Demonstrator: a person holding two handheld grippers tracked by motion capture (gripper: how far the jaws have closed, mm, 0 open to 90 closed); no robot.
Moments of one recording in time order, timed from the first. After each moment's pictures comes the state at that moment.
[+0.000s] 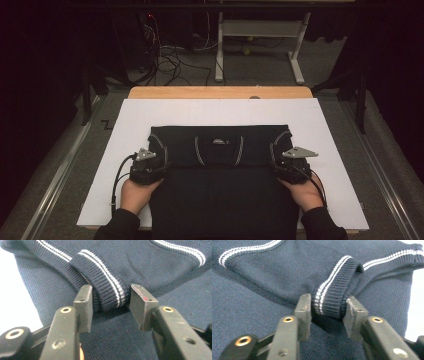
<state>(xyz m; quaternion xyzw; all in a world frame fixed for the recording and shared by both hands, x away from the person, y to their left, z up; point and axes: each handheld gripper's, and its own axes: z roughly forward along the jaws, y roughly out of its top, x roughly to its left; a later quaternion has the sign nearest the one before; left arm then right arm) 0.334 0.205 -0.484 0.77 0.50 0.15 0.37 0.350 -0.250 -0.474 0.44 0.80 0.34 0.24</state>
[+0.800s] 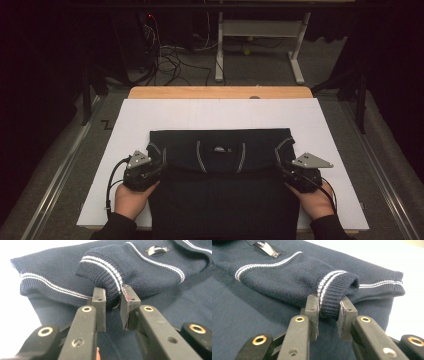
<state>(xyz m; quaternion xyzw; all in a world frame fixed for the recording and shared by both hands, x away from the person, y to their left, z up) 0.298 0.208 -0.454 0.77 0.46 0.16 0.41 0.313 -0.263 -0.453 0.40 0.79 0.39 0.26</state>
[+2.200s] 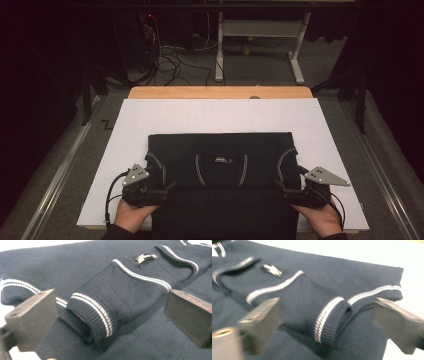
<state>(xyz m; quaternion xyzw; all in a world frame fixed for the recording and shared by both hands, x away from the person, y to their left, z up) 0.272 0.205 -0.467 0.76 0.43 0.16 0.46 0.279 -0.274 -0.457 0.43 0.74 0.46 0.24</state>
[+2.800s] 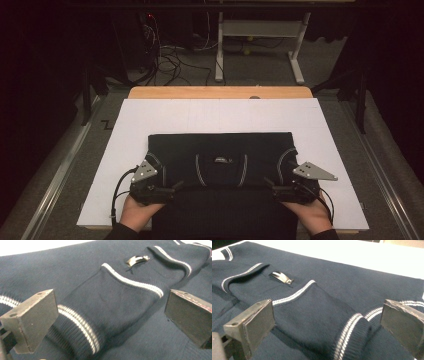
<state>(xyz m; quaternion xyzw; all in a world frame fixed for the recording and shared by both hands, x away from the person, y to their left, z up) 0.283 0.185 -0.463 0.77 0.41 0.14 0.46 0.289 -0.247 -0.452 0.41 0.75 0.46 0.23</state>
